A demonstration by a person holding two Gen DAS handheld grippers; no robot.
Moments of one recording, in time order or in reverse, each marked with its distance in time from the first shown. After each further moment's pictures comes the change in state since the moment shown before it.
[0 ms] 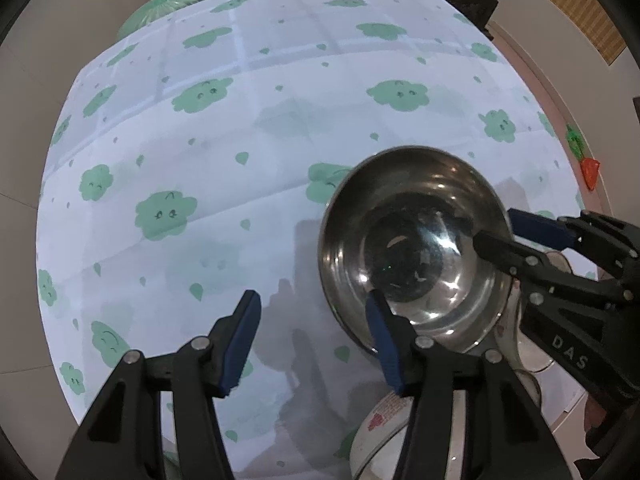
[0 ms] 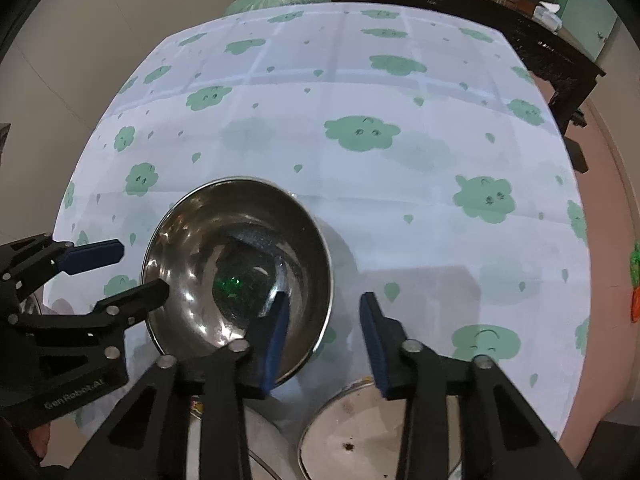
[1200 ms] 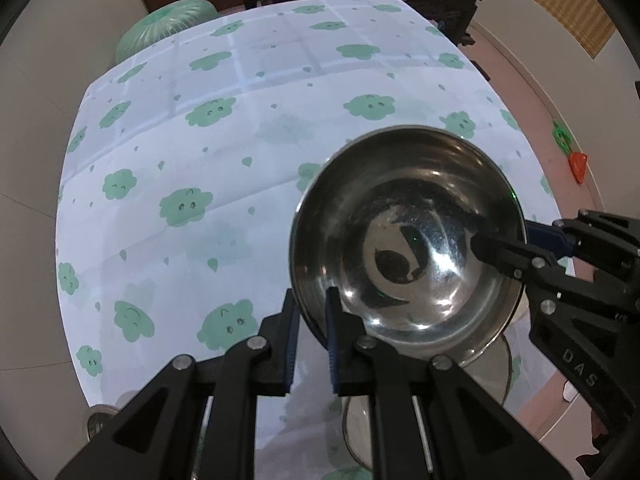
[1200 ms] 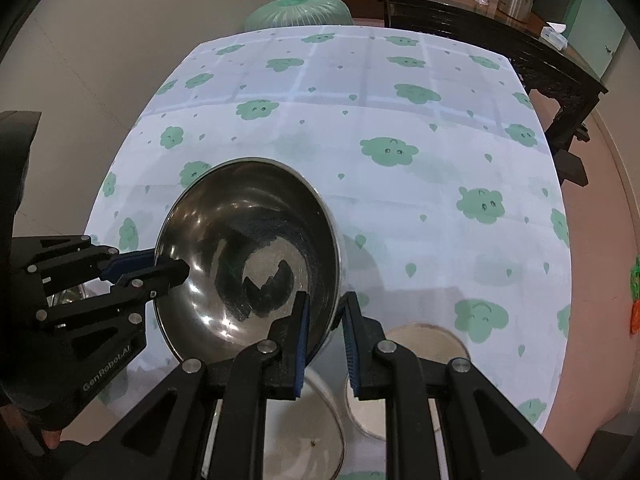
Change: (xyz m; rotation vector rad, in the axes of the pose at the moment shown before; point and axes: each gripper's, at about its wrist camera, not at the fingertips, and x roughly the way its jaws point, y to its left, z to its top) left arm -0.060 -0.003 -0.027 0.044 -0.037 -0.028; right arm -0.067 0.032 -0.017 -0.038 -0.029 0.021
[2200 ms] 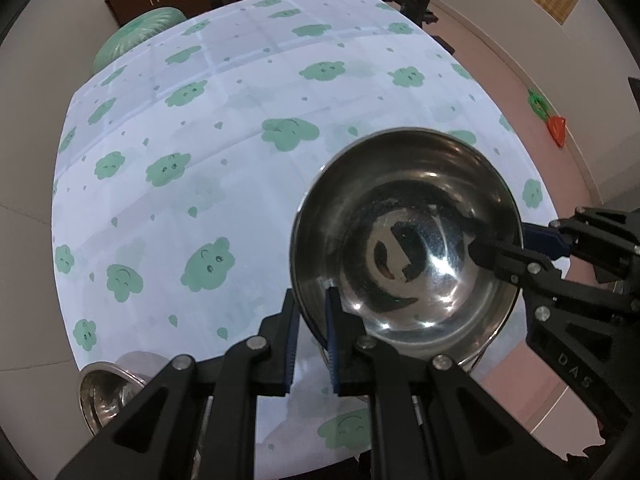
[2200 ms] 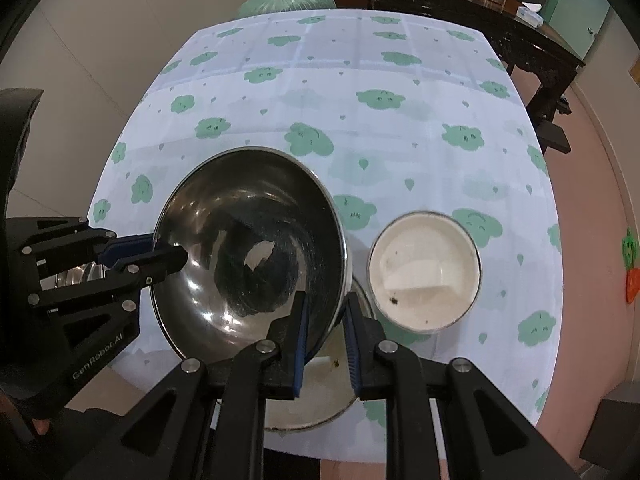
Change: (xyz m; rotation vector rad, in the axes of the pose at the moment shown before) left arm -0.022 -0.022 -0.064 0.114 0.018 -0.027; right arm -0.029 0.025 -0.077 0.055 0.034 -0.038
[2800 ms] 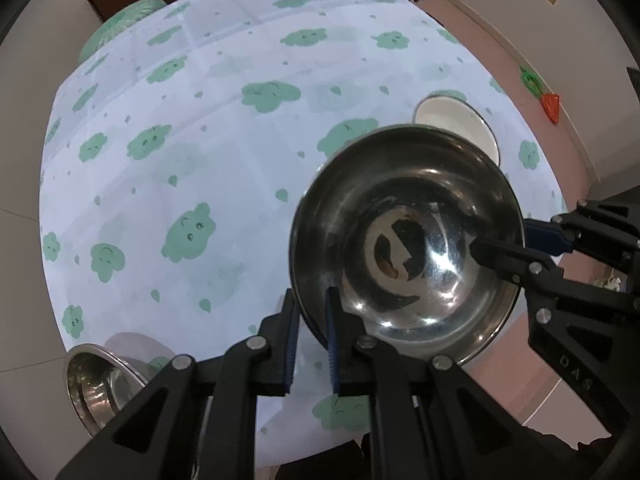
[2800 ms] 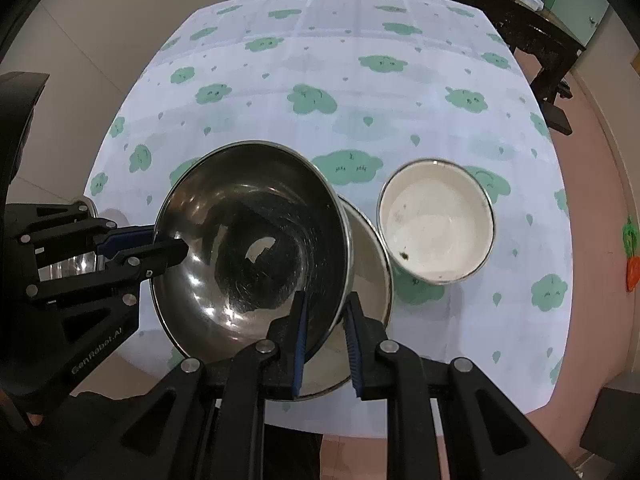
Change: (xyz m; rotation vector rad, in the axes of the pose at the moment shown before) left arm 0.017 -0.010 -0.024 0.042 0.067 -0.014; right arm 0.012 0.006 -0.030 0.009 0.061 -0.001
